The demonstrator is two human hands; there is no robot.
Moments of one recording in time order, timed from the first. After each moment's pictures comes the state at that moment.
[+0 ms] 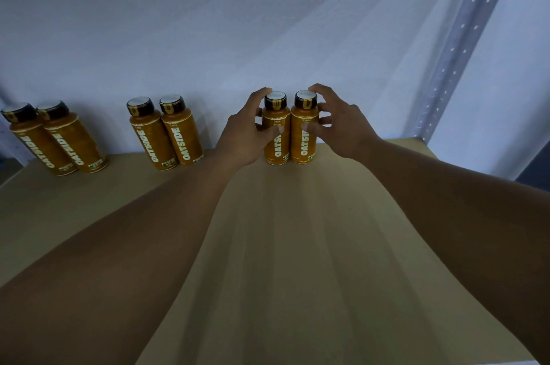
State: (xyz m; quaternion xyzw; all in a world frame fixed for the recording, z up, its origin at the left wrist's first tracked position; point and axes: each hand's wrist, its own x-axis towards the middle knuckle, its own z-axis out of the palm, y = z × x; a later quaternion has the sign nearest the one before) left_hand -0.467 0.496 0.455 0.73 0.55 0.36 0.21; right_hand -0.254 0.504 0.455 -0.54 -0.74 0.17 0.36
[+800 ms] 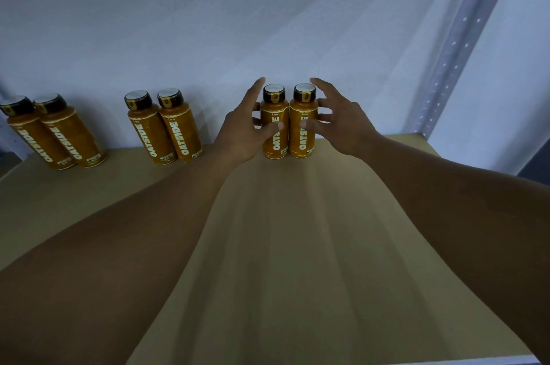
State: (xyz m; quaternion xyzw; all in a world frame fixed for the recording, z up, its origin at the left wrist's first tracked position) left_hand -0.469 0.499 0.448 0.71 0.55 0.37 0.22; right_hand -0.253 0.502 0.452 -0.55 -0.72 0.22 0.36
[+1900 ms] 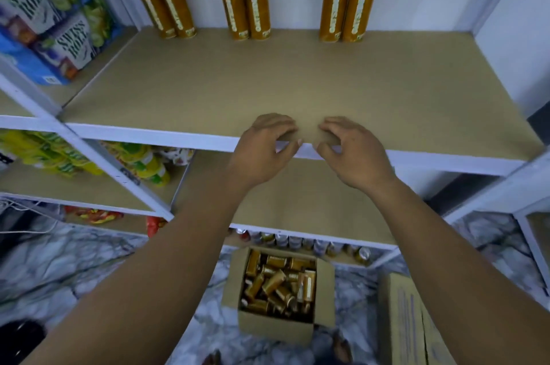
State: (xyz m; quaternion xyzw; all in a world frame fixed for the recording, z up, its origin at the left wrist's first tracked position) left_hand -0.525 0.182 0.354 0.76 0.56 0.31 0.08; right_hand -0.316 0.196 0.361 -0.54 -0.80 0.14 0.23
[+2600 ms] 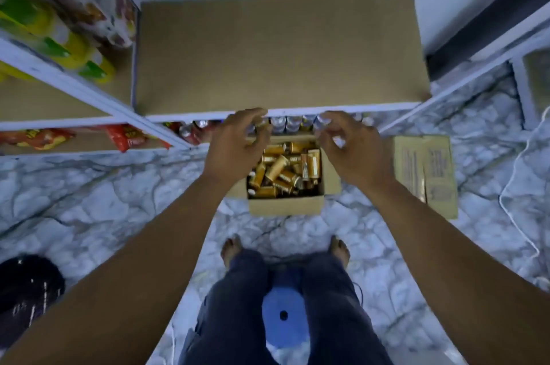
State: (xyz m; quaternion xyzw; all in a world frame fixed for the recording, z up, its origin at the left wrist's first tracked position) left_hand -0.628 0.050 0.110 0.68 0.60 0.29 0.31; right_hand -0.392 0.027 0.137 -0.66 -0.65 0.29 0.23
